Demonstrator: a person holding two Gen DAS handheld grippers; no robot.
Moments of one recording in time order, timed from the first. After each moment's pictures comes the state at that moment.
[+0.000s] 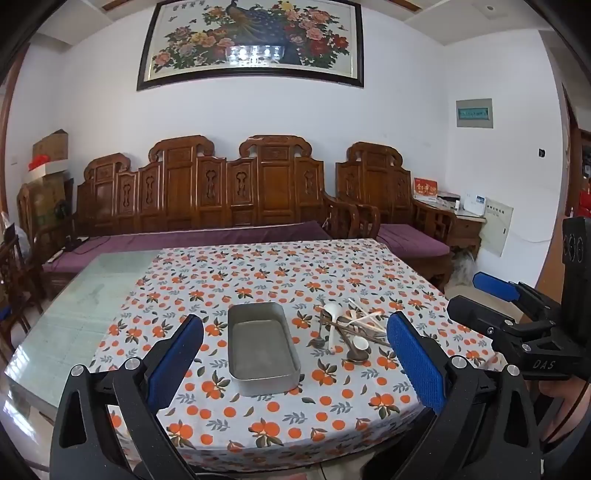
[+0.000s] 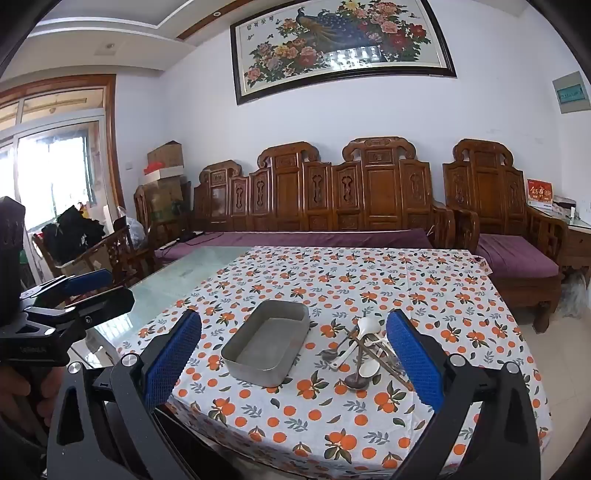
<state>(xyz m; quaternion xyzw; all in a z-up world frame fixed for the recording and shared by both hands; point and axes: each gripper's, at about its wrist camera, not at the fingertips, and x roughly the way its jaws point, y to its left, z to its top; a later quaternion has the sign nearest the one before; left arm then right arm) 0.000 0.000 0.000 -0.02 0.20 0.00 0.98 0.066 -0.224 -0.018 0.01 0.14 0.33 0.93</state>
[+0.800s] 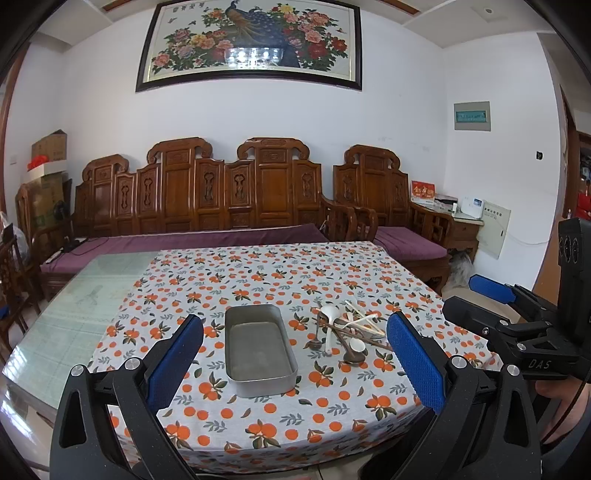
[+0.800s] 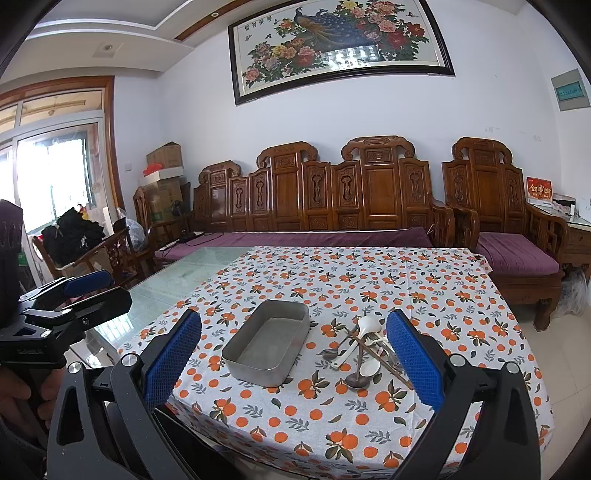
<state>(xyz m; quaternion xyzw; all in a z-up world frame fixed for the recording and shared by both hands) 0.001 -0.006 0.001 -0.02 0.20 0.00 0.98 0.065 -0.225 -0.019 0.01 0.15 0.33 0.93</state>
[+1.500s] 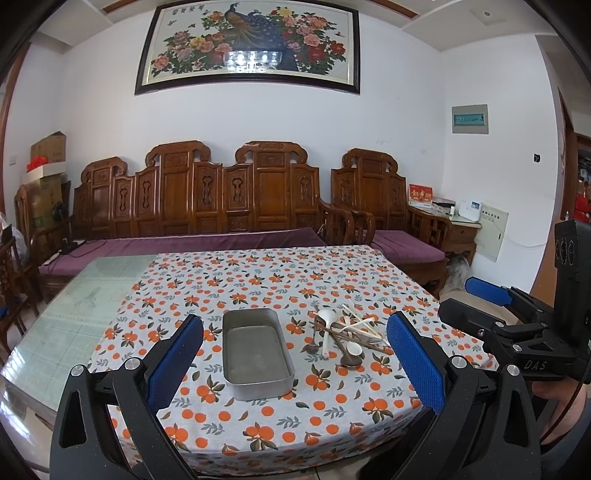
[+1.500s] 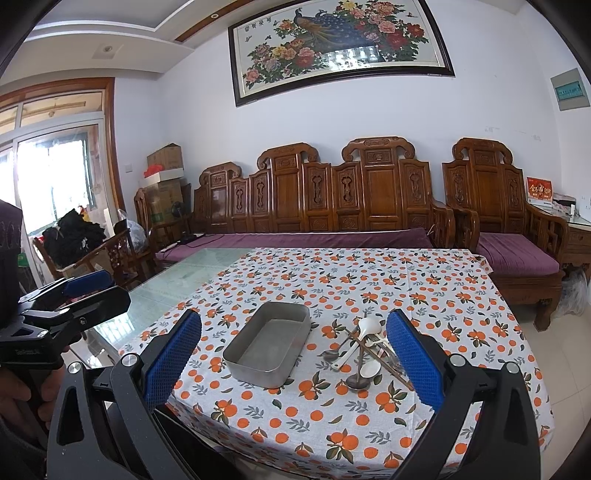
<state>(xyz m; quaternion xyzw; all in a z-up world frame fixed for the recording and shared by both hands) -0.001 -0.010 0.009 -0.02 0.20 0.00 0.98 0.065 -0.226 -0.018 0.01 0.14 0.33 0.93</state>
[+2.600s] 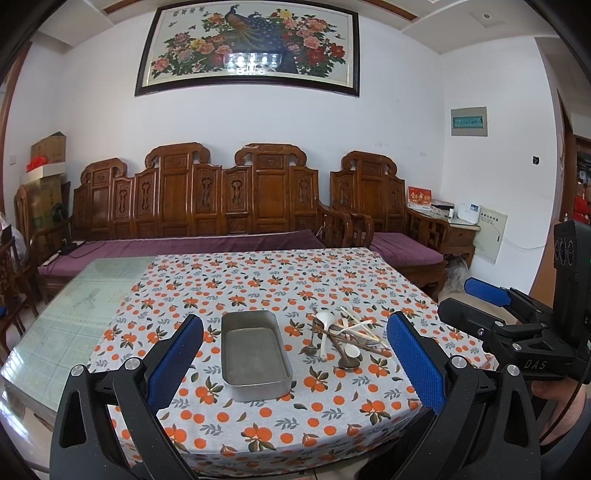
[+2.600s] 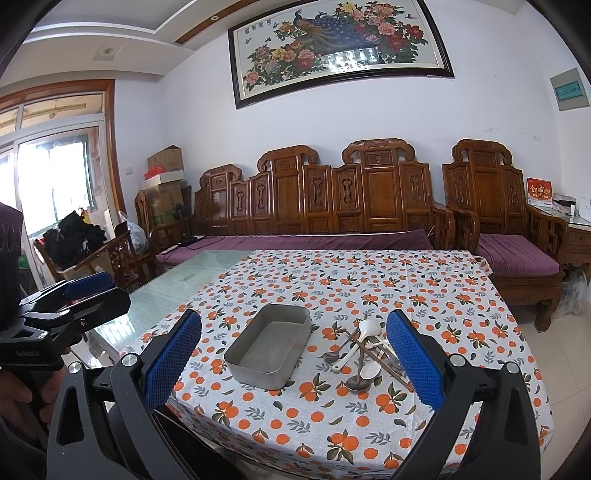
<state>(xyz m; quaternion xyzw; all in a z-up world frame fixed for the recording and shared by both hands) -0.003 -0.011 0.017 -0.02 0.19 0.00 0.98 0.063 -0.229 -0.014 0.02 0.14 0.33 0.93</state>
